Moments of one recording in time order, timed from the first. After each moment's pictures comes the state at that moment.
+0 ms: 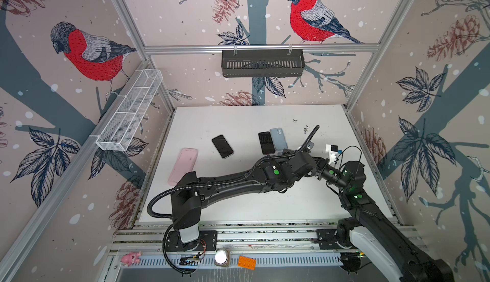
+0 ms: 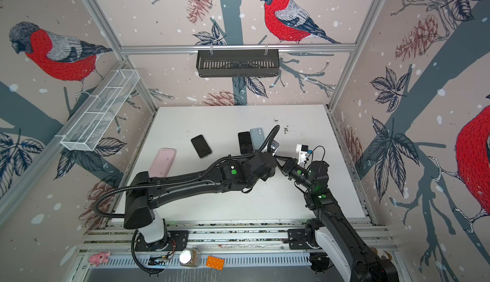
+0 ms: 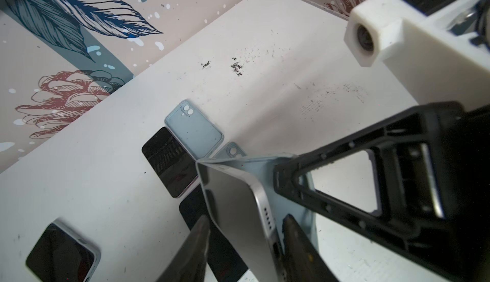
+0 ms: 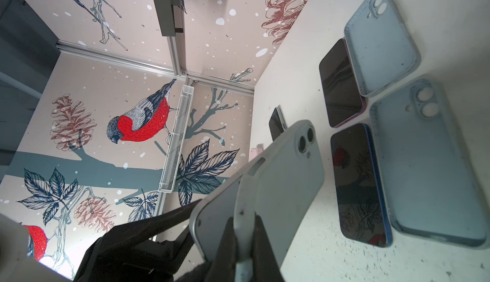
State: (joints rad) left arm -1.23 1.76 1.52 -0.49 -0.58 -0.22; right arm 0.19 0.75 0.26 0.40 -0.68 1.23
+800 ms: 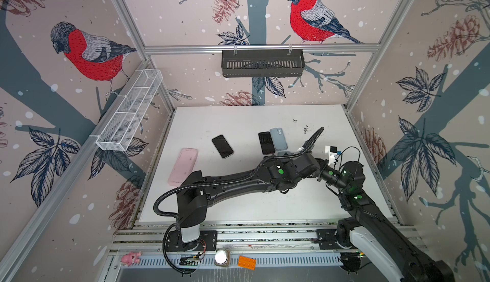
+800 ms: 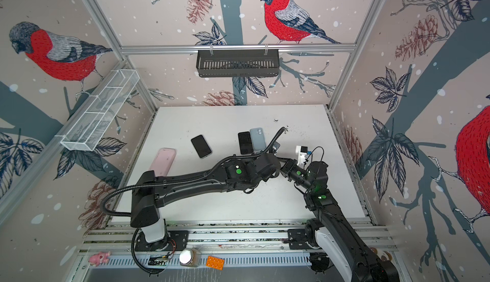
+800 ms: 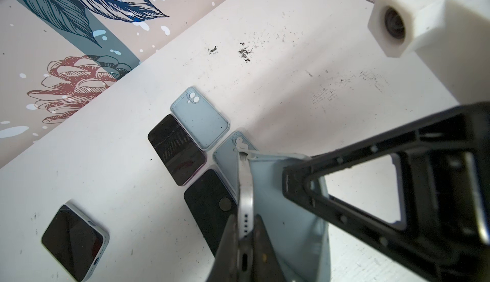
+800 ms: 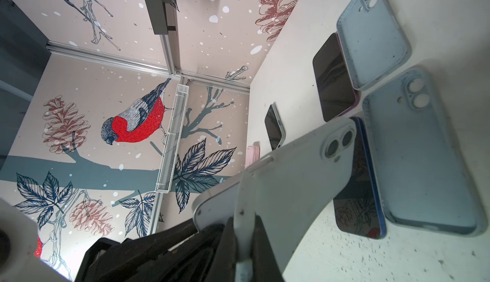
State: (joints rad) left arm -1.25 1.80 1.57 -0.57 -0.60 -0.27; right arm 0.20 0.73 0.25 0.36 -0.67 1.23
